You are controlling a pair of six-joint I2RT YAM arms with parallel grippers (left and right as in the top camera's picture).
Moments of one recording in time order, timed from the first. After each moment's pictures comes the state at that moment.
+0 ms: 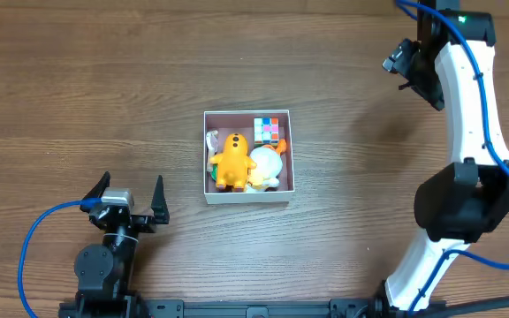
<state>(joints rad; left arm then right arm) -0.01 0.01 0.01 -0.08 0.06 -0.05 -0.04 2.06 2.09 -1.33 0.26 0.69</state>
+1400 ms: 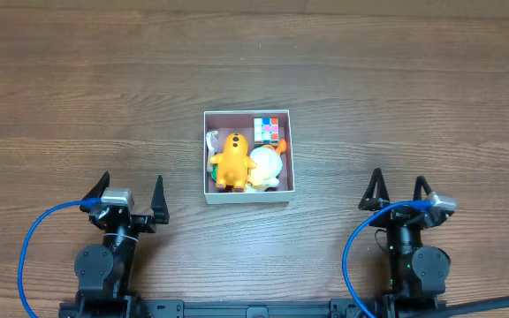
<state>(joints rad) -0.01 0.01 0.01 -0.08 0.06 -0.05 0.02 0.02 0.02 -0.05 0.04 0.32</state>
